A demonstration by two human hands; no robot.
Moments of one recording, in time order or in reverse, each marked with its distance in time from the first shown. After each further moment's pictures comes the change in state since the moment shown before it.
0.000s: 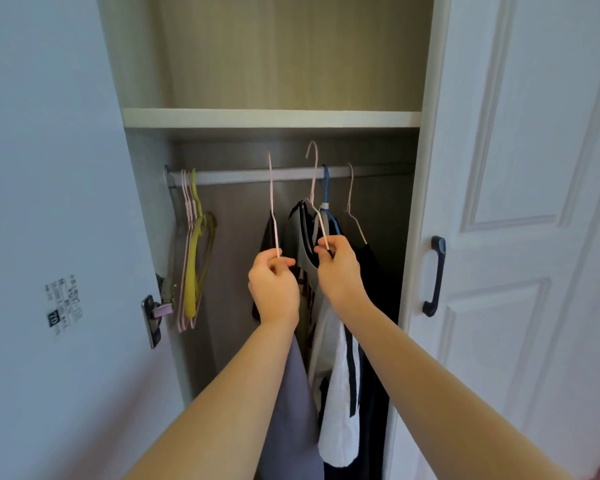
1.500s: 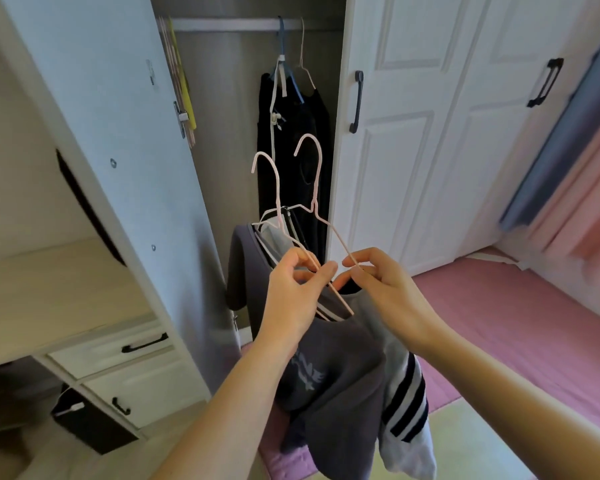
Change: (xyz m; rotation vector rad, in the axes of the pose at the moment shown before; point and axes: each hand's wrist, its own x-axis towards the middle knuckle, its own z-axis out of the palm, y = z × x) left_hand -0.347 0.079 -0.253 -0.019 -0.648 -0.295; right_hand -0.440 -0.033 -0.146 -0.091 -0.213 0.251
